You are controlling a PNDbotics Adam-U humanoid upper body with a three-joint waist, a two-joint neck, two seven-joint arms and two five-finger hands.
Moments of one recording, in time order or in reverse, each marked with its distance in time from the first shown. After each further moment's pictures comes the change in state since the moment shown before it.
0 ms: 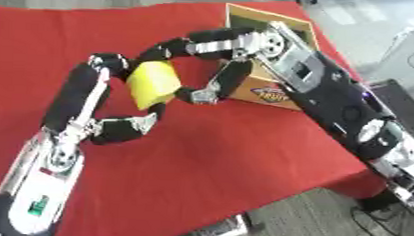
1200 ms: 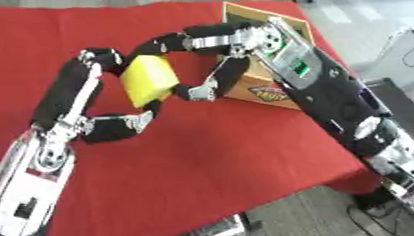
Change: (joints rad) left arm 0.000 0.018 -0.008 -0.057 0.047 0.000 -0.031; right arm -0.006 0.000 -0.009 -0.007 0.003 -0.007 0.004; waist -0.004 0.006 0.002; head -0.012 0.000
